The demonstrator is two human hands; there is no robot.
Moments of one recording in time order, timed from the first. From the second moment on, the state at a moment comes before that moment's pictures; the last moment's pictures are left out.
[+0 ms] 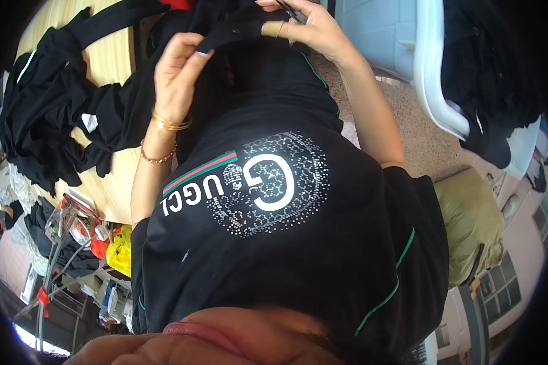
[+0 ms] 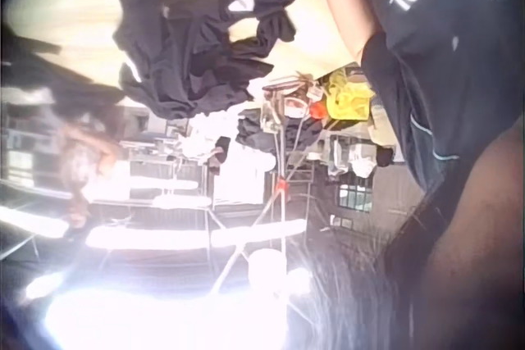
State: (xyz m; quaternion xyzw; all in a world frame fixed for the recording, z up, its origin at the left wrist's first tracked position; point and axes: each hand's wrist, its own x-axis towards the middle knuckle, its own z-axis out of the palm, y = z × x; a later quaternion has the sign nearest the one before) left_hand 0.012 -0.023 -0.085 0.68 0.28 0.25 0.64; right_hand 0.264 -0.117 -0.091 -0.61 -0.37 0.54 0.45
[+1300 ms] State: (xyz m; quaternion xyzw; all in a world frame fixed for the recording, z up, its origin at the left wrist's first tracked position) left_hand -0.100 -0.026 -0.014 0.52 0.57 0.45 0.45; right_hand 0.130 -0.039 -0.048 -0.47 -0.69 0.42 0.34
